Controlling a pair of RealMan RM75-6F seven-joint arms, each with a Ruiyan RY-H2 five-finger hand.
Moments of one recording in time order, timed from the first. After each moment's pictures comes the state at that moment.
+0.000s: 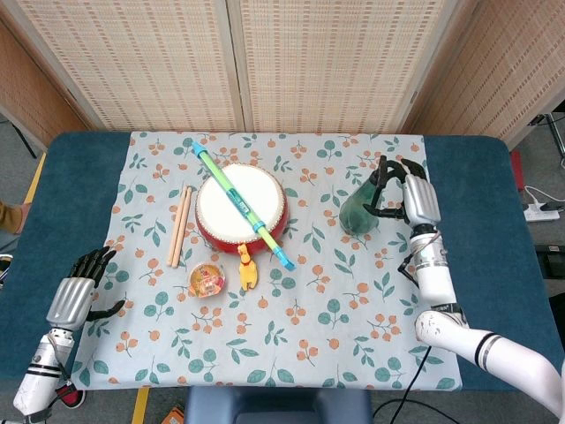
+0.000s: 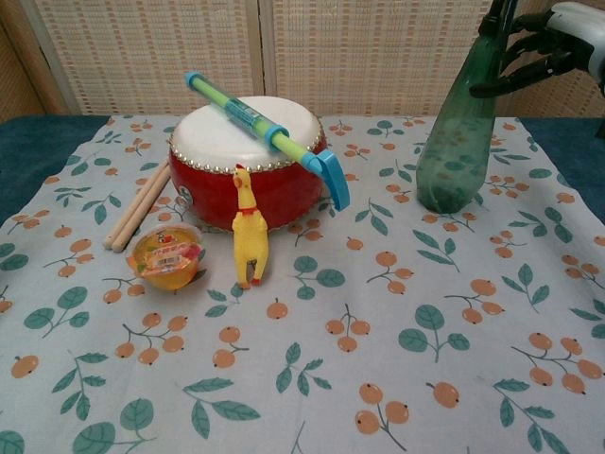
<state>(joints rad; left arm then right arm) -0.28 -1.48 -0.03 -1.07 1.51 1.33 -0.25 0.68 -1.50 0.44 -1.33 -0.90 1.01 -0.01</state>
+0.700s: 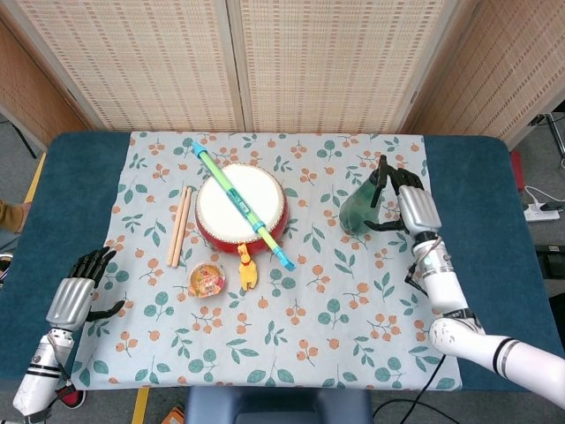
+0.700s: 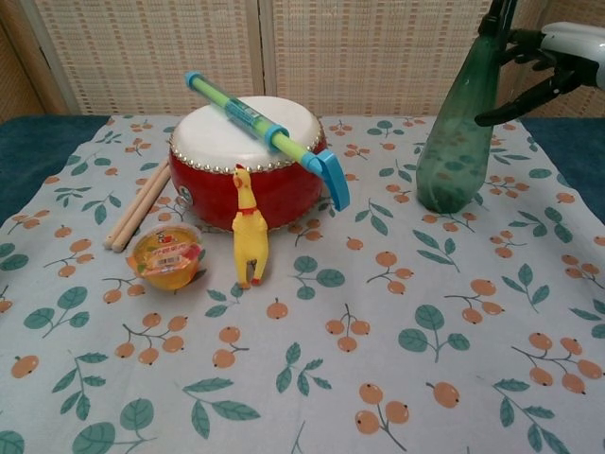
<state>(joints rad) -0.28 -1.48 -0.03 -1.07 1.51 1.33 -0.25 0.67 -1.39 0.35 -1.44 -0.90 0.96 -0.11</state>
